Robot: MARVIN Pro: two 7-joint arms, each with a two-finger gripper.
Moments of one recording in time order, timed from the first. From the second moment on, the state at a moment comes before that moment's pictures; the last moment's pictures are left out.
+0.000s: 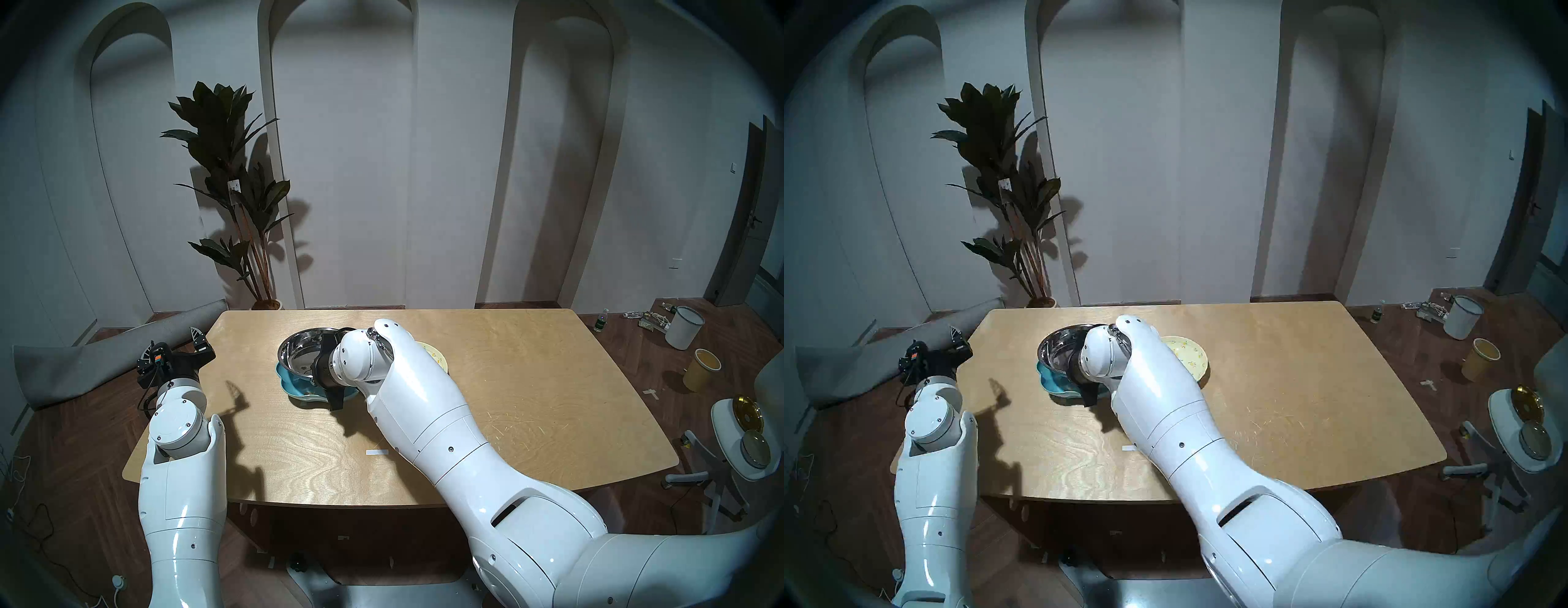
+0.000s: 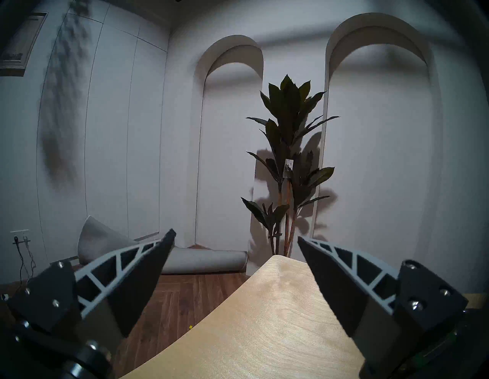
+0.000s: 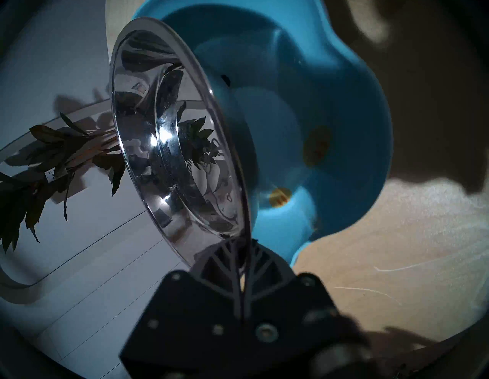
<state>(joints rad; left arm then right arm) 1.54 -1.49 -1.93 -1.58 -0.11 -0.03 0.23 -1.03 -1.80 1.05 -1.15 2.02 -0.10 -0.96</state>
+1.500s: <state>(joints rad) 1.63 -1.52 -1.88 -1.78 -0.16 -0.02 0.14 -1.07 -1.60 0.99 -1.57 1.72 -0.25 -0.96</state>
